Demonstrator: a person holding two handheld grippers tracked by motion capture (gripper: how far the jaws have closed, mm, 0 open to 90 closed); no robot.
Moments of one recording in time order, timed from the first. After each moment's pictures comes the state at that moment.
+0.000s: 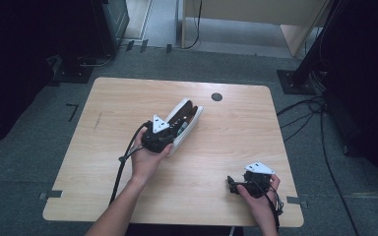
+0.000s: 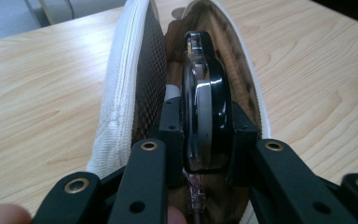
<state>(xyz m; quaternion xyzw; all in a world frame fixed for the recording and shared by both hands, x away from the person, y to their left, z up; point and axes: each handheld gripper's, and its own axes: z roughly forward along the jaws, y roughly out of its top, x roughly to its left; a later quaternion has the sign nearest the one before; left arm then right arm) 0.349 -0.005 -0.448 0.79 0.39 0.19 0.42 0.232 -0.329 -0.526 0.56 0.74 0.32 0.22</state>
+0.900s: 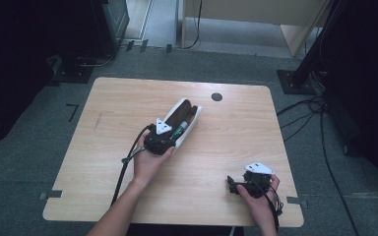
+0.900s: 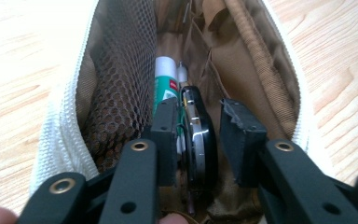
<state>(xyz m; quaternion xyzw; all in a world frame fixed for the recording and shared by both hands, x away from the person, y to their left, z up) 0.351 -0.007 -0.464 0.80 0.40 0.17 0.40 0.232 -0.328 -0.526 0.56 0.73 0.32 0.22</state>
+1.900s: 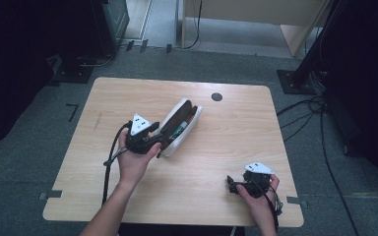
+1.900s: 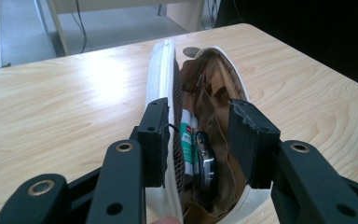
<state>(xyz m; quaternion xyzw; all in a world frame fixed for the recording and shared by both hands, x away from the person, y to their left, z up) 0.326 0.040 -0.416 0.75 0.41 0.20 0.49 0.233 -0.327 -0.526 0.56 0.73 0.31 0.22</state>
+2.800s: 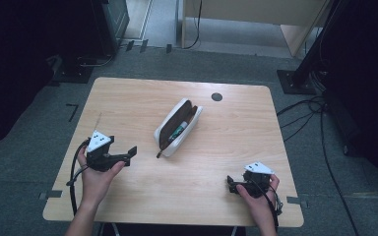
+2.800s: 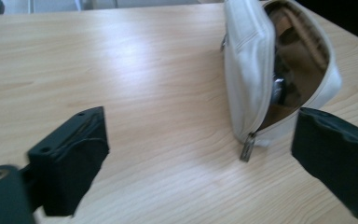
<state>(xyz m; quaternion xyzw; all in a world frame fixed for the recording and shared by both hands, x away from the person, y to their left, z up) 0.289 0.140 -0.442 0.73 0.47 0.20 0.45 0.233 -0.328 -0.526 0.56 0.73 0.31 0.22</state>
